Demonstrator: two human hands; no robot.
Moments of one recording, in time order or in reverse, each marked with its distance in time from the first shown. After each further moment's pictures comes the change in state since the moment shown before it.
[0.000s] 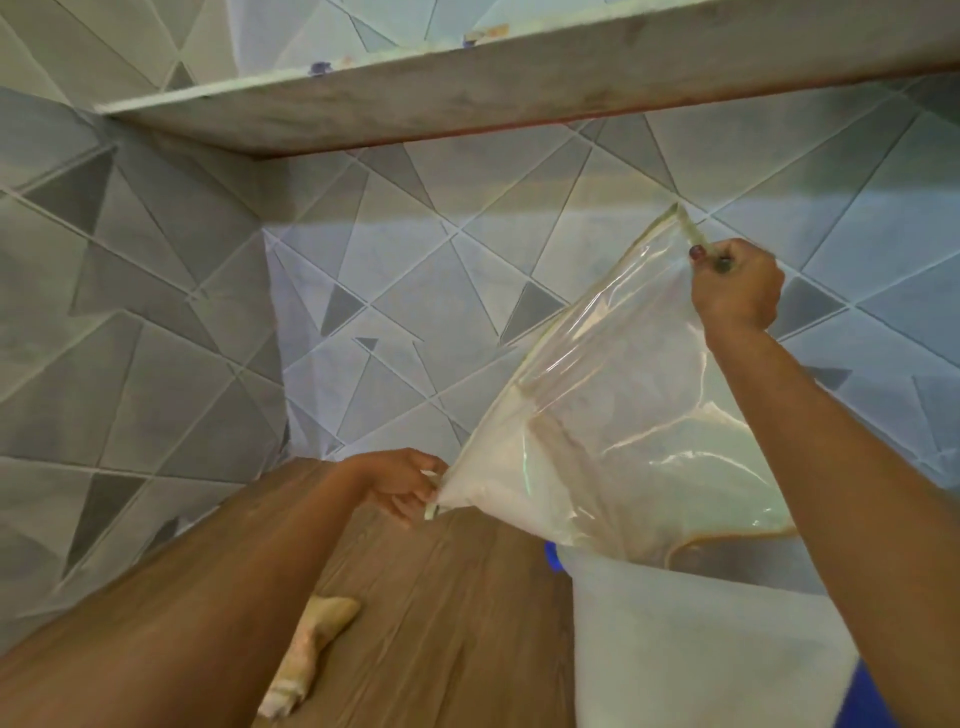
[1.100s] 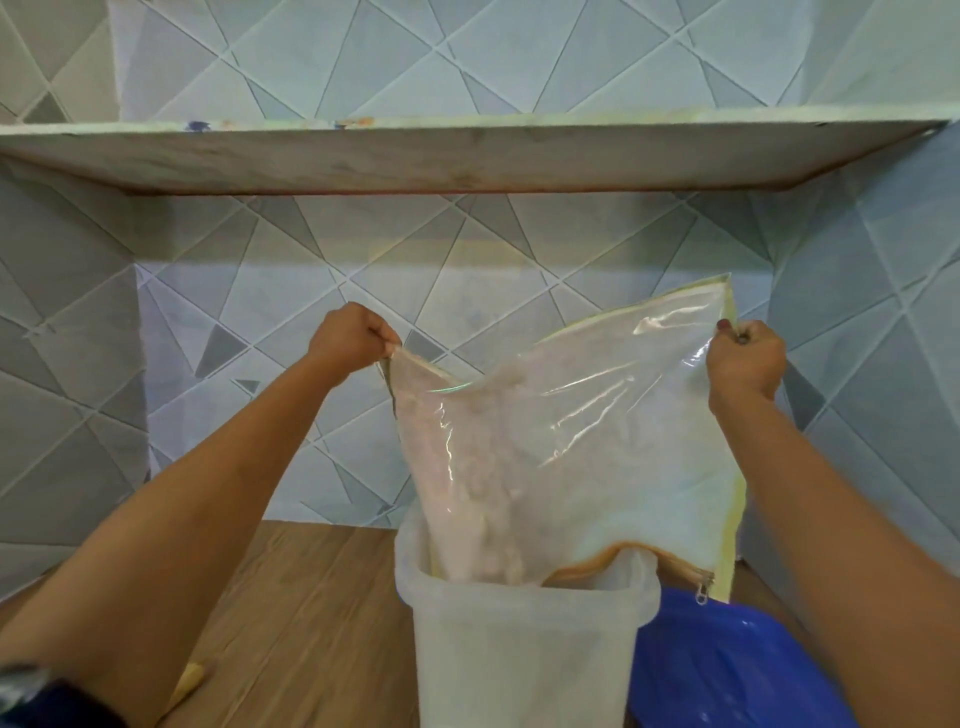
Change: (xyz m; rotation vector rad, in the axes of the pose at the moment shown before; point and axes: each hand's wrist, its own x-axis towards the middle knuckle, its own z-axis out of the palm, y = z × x) left_hand -0.048 0.195 0.004 0.074 0.907 0.526; right_hand 0.059 0.077 -0.152 0.086 0.240 0.224
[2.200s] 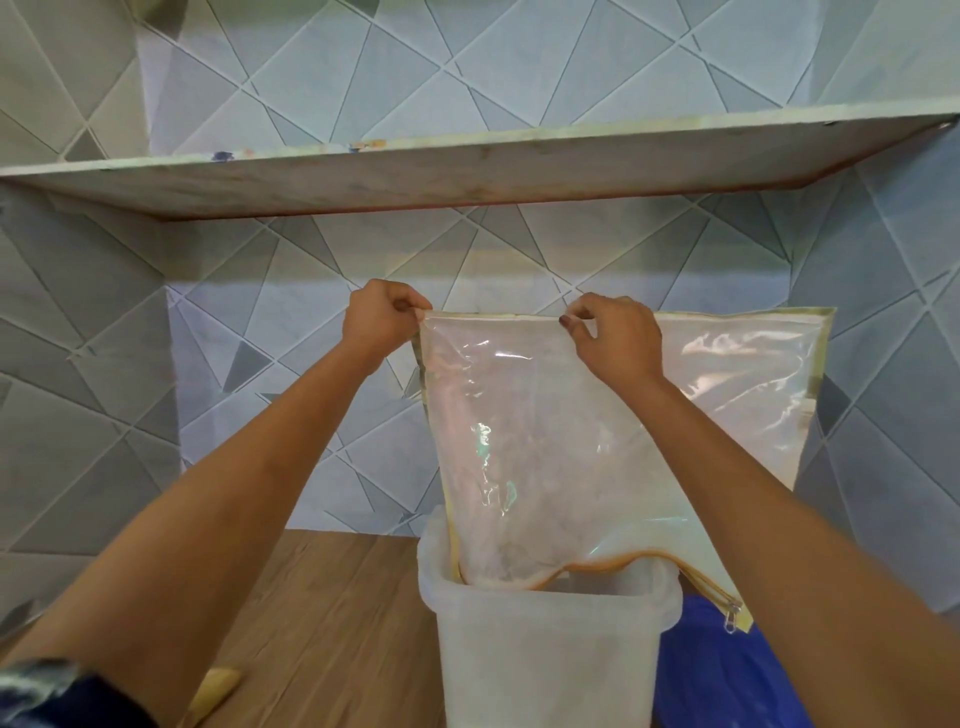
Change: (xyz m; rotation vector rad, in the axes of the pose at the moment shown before) left_hand -0.005 0.041 -0.014 -0.213 0.094 0.034; right_hand -0.071 -0.049 0.053 -0.395 -0.358 -0.860
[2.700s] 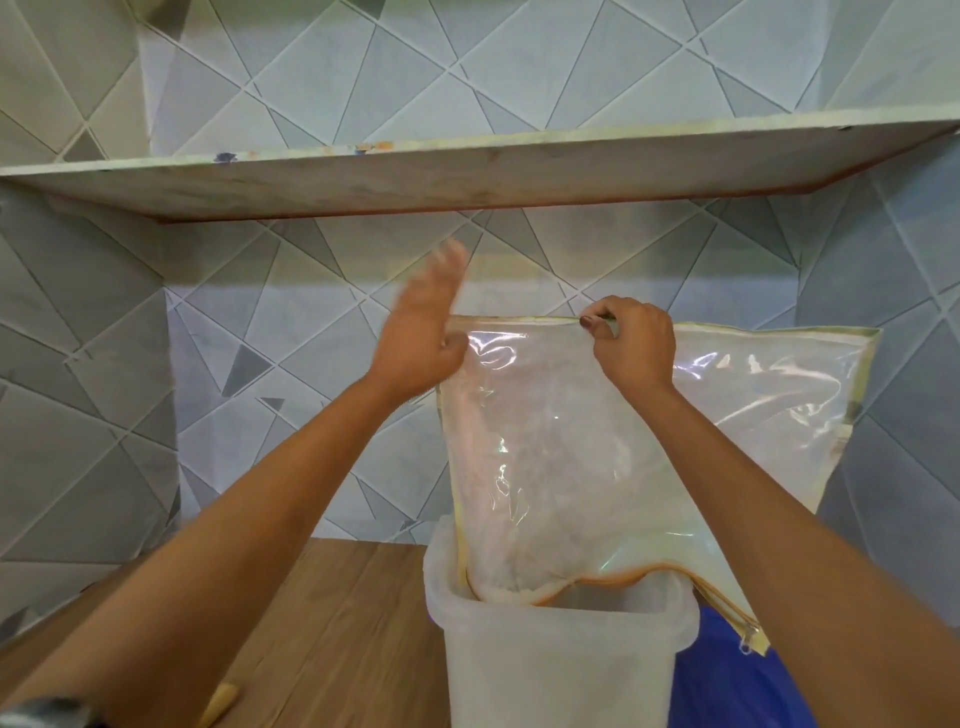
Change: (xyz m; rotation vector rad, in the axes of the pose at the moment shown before) left_hand -0.013 -0.006 0.015 0.366 -0.055 0.601; right_hand 0.006 -0.003 0.005 0.107 0.081 0.114
